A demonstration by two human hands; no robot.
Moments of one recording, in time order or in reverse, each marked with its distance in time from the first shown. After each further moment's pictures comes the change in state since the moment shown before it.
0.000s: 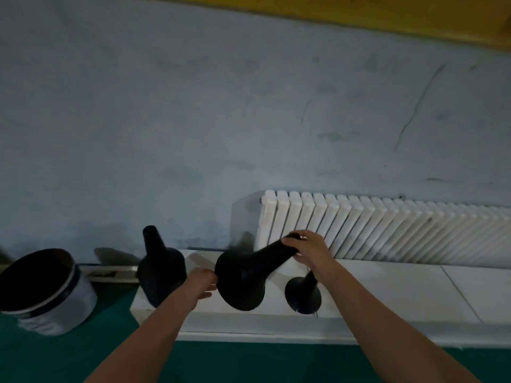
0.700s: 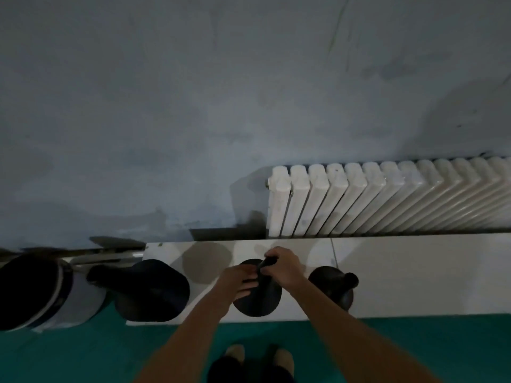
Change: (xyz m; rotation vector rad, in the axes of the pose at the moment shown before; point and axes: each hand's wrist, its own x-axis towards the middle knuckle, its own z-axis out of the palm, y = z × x) left_hand 0.187 0.068 0.098 -0.094 -0.135 -0.257; right_hand 0.231 0.108 0.082 -0.560 -0.197 0.086
